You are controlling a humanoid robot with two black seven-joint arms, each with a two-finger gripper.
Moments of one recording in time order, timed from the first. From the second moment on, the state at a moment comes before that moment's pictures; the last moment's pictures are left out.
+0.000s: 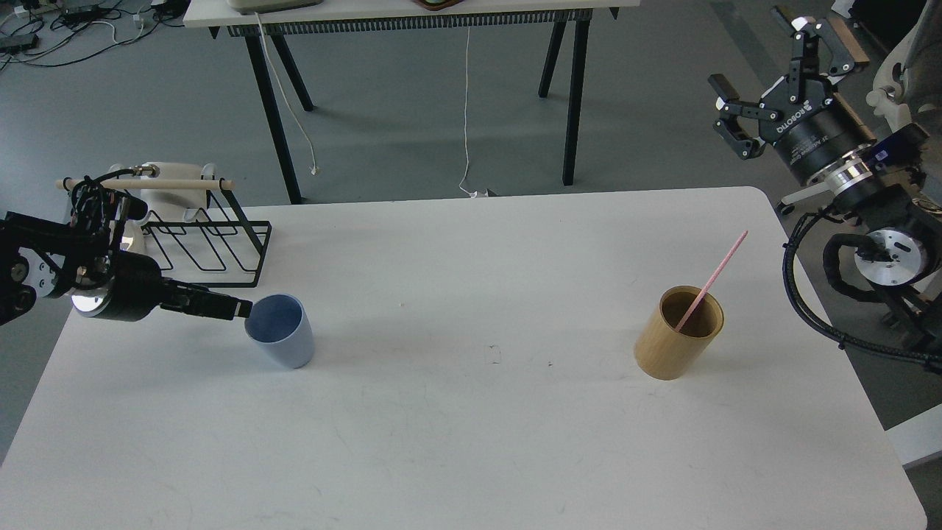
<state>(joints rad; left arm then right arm) -1.08 0.85 0.13 -0.99 1.49 -0.49 -0.49 0.80 -0.55 0.65 0.81 -0.20 0.49 0.49</state>
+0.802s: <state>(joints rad) -1.00 0.74 0.12 -0.88 1.47 -0.46 -0.49 0.78 -0.56 0.66 0.81 -0.20 0.49 0.49</state>
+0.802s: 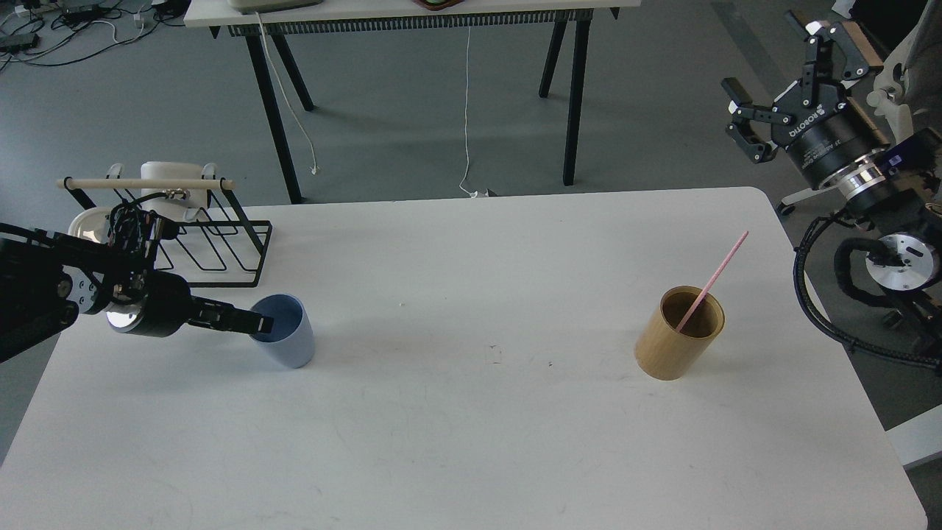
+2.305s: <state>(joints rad) -1.18 0.69 -0.01 -1.10 1.37 -0.39 -0.49 0.72 -0.64 0.82 0.79 -0.13 0.49 0.49</state>
